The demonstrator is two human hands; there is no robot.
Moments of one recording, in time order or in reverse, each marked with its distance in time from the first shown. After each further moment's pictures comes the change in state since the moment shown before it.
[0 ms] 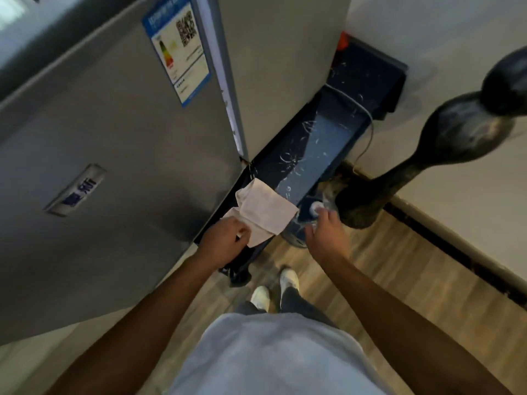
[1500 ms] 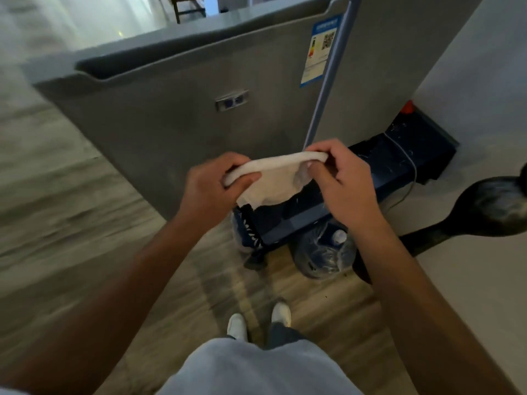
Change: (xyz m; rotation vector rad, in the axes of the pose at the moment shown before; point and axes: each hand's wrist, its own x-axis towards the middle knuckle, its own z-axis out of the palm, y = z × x) left_hand -0.204 0.065 -0.129 -0.313 0.927 0.065; right_hand -0.130 -0.147 -0.167 0.529 -0.013 -0.889
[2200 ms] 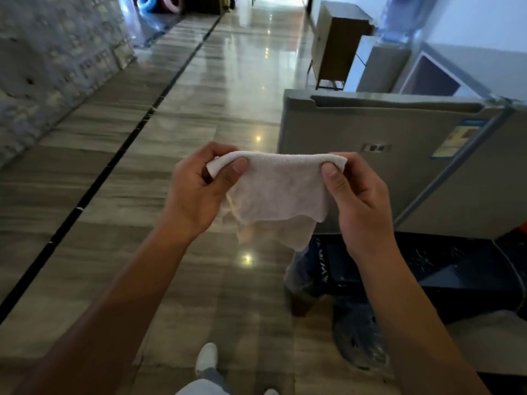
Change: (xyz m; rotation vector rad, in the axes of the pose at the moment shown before) left_hand -0.151 0.073 -0.197 -0.169 0.549 -0.163; right_hand -0.075 -0.182 0.074 0.583 -0.342 -0.308
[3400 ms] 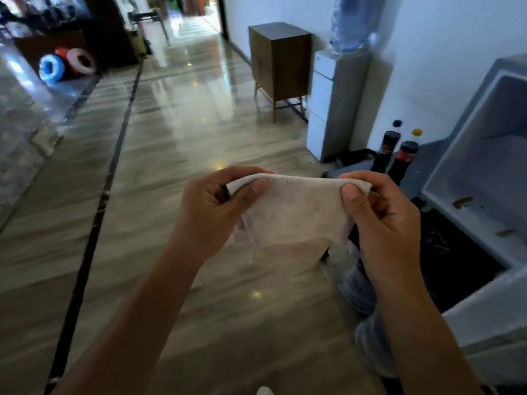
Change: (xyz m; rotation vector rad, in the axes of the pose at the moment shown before) left_hand 0.429 -0.263 -0.119 -0.172 -0.399 0.037; right_hand 0.363 0.157 0.232 -0.096 0.559 0.046
